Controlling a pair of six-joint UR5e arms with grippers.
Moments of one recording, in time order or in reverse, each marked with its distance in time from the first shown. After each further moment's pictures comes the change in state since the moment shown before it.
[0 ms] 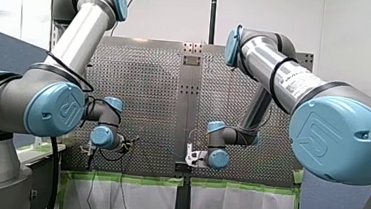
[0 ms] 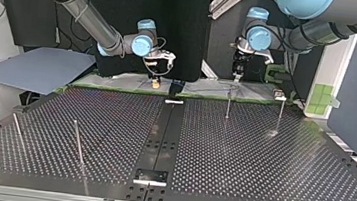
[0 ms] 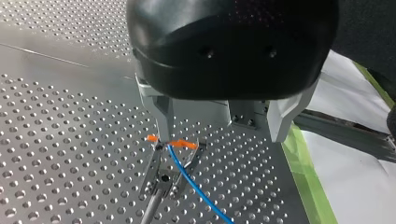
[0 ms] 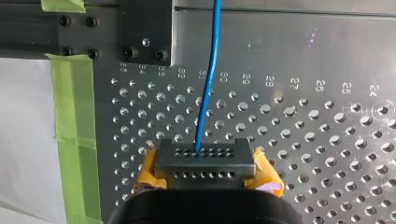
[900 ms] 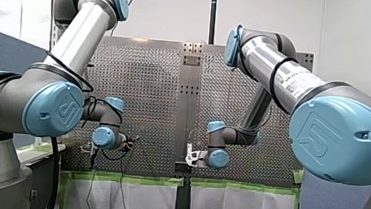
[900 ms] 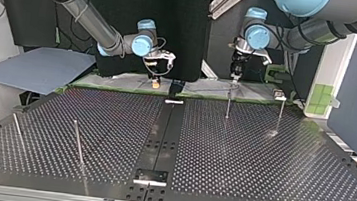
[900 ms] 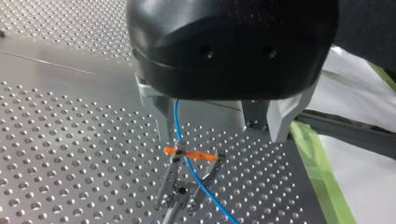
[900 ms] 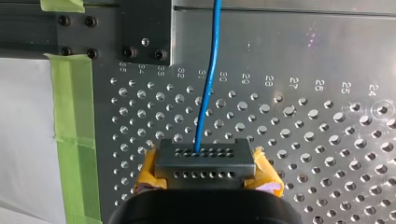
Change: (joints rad) left arm -0.017 0.001 0.000 0.041 -0.006 -0.018; right arm 0.000 0.000 0.000 -0.001 0.000 0.000
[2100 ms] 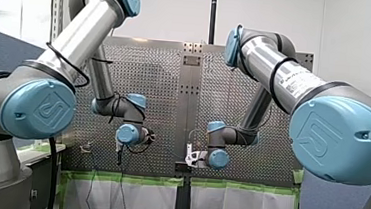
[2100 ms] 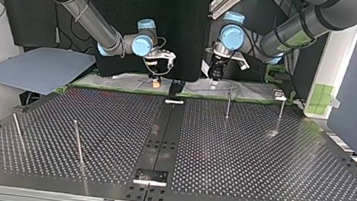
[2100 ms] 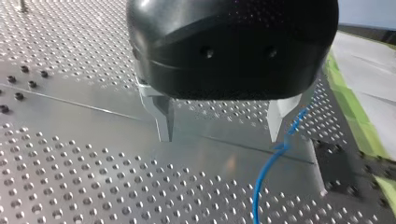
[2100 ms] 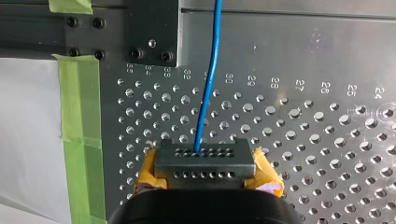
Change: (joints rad) left arm -0.215 -0.005 0.155 -0.043 -0.154 -0.163; right arm 0.001 0.000 0.000 0.014 -0.002 -0.003
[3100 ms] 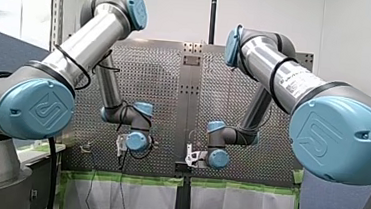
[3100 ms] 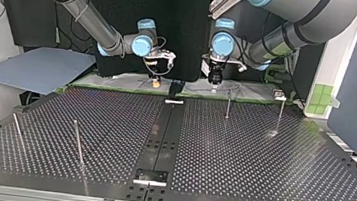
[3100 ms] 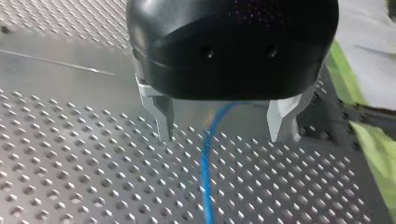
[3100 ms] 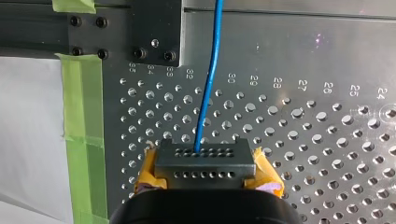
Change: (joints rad) left arm -0.024 -0.125 0.123 -0.027 -0.160 0.059; right arm 0.000 0.000 0.000 0.006 0.000 -0.002
